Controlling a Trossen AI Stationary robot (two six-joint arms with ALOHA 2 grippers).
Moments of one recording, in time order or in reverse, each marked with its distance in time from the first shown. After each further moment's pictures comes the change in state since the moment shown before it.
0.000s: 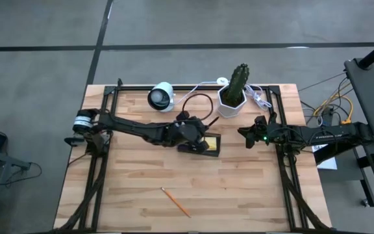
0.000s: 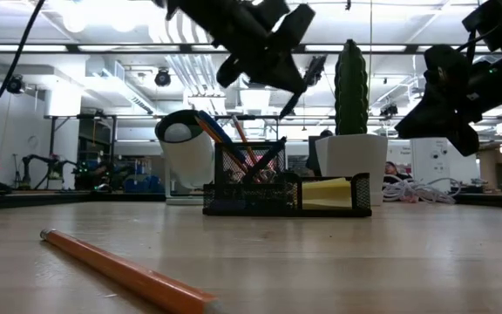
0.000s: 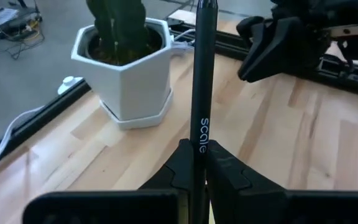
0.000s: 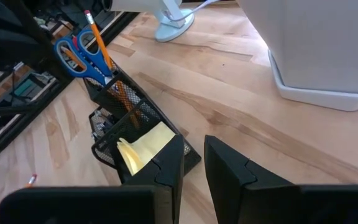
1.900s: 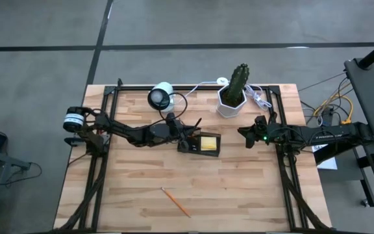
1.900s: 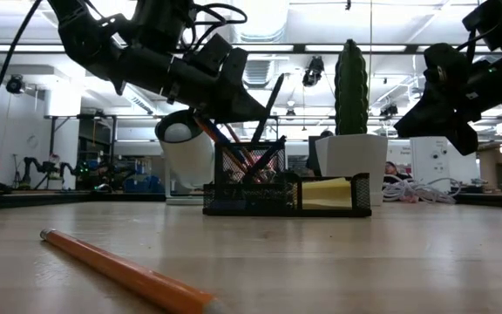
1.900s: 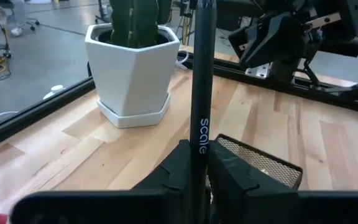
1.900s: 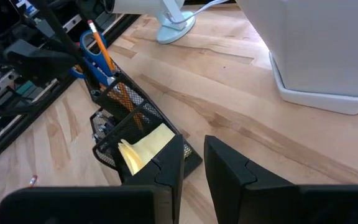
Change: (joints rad) left arm 0.072 -0.117 -0.593 0.768 0.152 0.106; right arm 0.000 0.002 0.000 0.011 0.003 -0.008
